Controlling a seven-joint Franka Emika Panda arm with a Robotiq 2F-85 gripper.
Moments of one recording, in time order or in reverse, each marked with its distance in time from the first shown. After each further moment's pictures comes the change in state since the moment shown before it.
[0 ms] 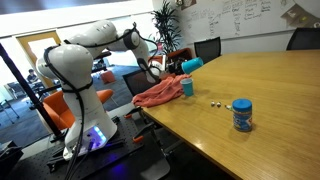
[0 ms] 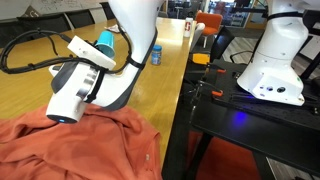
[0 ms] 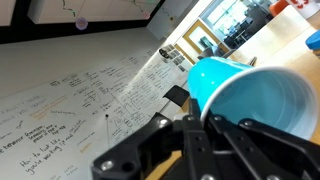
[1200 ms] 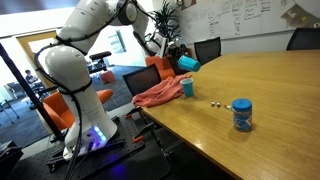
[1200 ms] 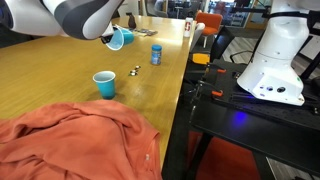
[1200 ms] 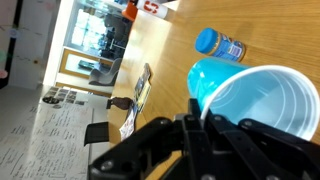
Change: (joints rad) arm -0.278 -0.374 0.216 -0.170 0.457 0.081 0.392
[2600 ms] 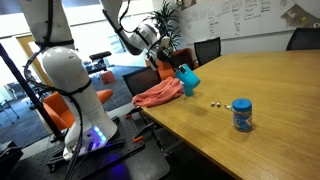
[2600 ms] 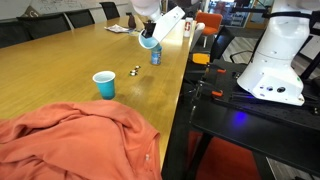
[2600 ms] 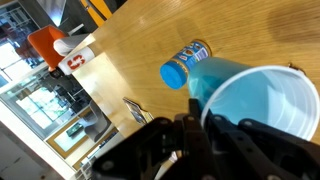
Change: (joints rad) arm -0.153 -0.719 -0.170 -1.003 0.080 0.784 1.011
